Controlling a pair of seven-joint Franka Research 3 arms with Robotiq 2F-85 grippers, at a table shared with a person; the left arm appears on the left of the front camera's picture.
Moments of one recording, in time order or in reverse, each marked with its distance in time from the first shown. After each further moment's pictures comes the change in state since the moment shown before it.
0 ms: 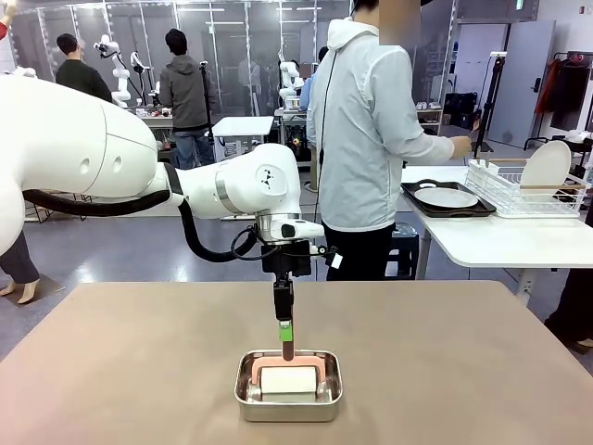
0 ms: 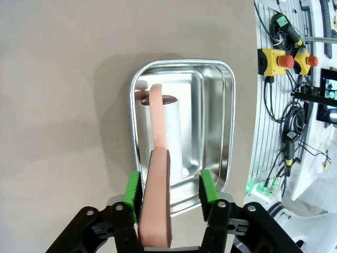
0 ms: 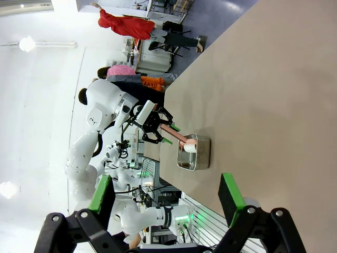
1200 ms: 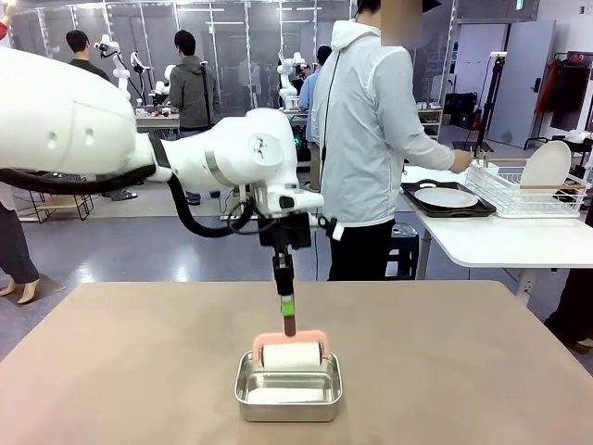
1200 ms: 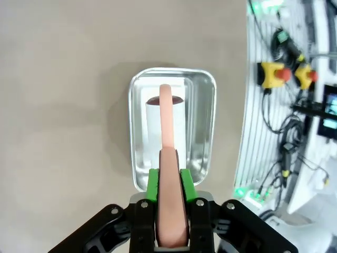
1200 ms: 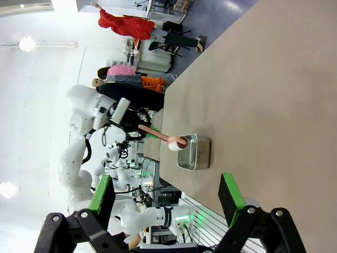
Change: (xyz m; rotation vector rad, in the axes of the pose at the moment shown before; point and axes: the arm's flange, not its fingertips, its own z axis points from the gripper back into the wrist) left arm -0.004 -0.048 0.069 0.105 -0.058 0.071; right arm 0.000 0.000 0.000 0.000 0.000 0.000
